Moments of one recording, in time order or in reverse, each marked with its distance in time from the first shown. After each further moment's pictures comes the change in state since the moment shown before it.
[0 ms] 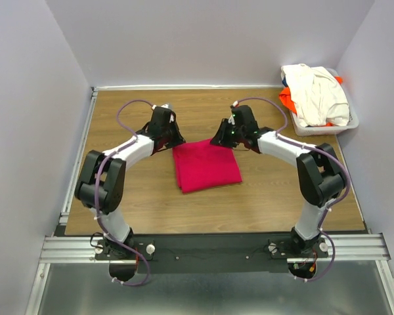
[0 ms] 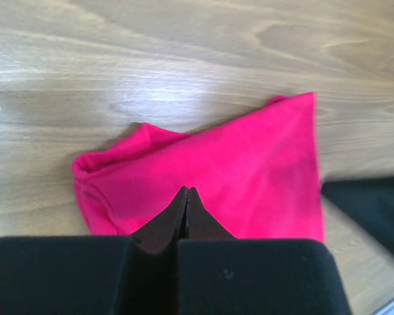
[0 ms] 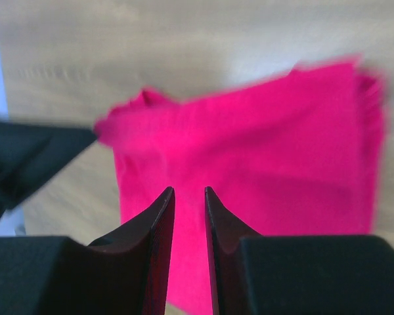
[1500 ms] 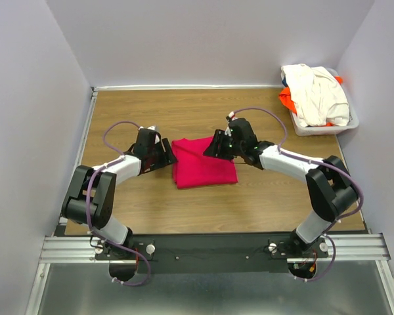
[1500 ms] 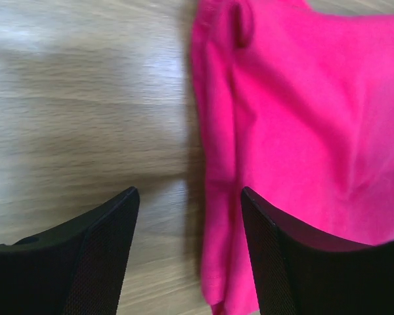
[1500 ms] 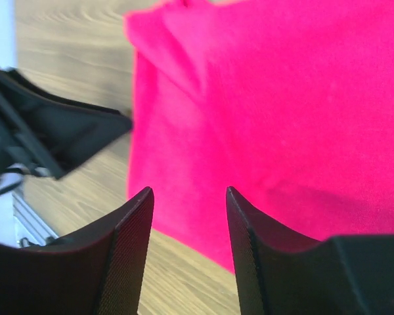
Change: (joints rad) left arm 0.093 -0.133 -0.324 0.058 0.021 0.077; right arm 0.148 -0.135 -0.219 0.088 0.029 0.030
